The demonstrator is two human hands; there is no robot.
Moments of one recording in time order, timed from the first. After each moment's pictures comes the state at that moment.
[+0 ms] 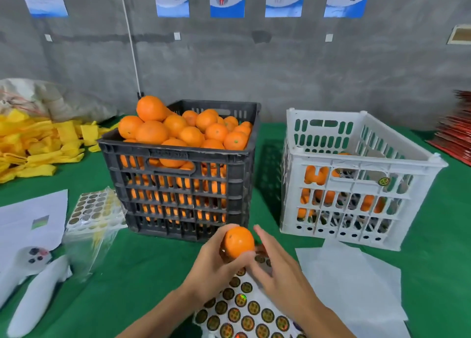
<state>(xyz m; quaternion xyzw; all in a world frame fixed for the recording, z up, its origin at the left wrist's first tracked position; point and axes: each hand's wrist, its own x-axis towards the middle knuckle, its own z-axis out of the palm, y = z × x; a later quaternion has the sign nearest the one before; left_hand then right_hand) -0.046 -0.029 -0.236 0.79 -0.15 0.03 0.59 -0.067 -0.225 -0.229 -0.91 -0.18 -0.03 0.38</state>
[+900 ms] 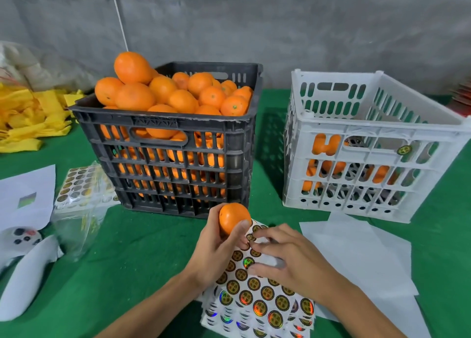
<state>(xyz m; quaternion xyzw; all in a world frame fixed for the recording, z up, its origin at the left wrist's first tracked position) -0.046 -0.034 -0.262 0.76 -0.10 0.01 0.65 -0.059 -0.249 -0.234 -0.94 -0.27 0.02 0.20</state>
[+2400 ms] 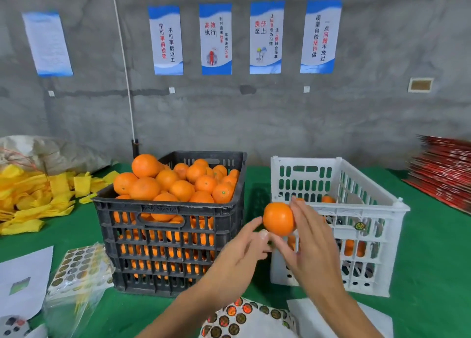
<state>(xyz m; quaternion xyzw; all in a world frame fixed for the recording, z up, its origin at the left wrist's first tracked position) -0.035 -0.084 -0.111 0.76 -0.26 -0.04 0.60 -0.029 -0.275 -0.117 -0.85 -0.12 -0.49 0.17</state>
